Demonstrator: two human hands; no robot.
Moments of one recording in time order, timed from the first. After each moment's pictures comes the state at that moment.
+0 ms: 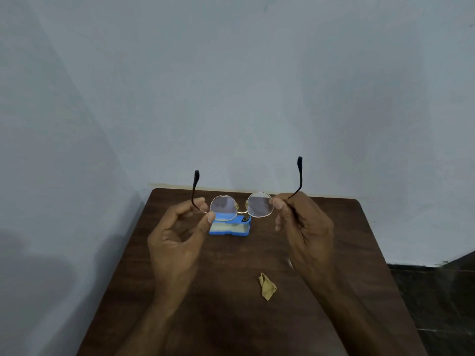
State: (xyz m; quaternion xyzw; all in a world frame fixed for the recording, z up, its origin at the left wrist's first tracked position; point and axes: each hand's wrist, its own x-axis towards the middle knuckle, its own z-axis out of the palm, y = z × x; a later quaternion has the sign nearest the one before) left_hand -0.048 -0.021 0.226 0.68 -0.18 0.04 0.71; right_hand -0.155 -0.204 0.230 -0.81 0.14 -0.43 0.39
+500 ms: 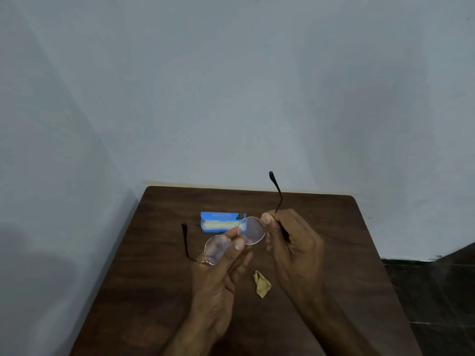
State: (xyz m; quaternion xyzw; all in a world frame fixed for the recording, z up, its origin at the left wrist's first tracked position) left_hand -0.112 -0.058 0.199 0.42 0.05 -0.27 0.86; right_hand -0.170 -0.186 0.216 -0.82 0.17 -0.43 0.32
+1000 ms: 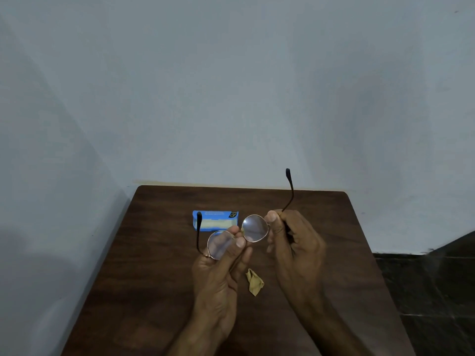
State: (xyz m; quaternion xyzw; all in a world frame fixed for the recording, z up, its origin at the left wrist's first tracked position) left_hand -0.127 -0.082 0.202 0.42 0.05 -0.27 0.86; right_hand -0.181 -0.198 0.208 -0.78 0.21 -0.46 0.38
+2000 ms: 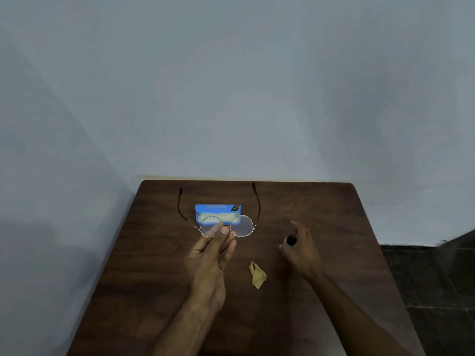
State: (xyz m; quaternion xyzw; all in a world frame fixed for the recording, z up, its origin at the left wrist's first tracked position) left_hand -0.098 -0.087 0.159 0.46 0.14 -0.23 0.84; right_hand -0.188 -0.314 0.001 -0.83 0.39 -0.09 0.40
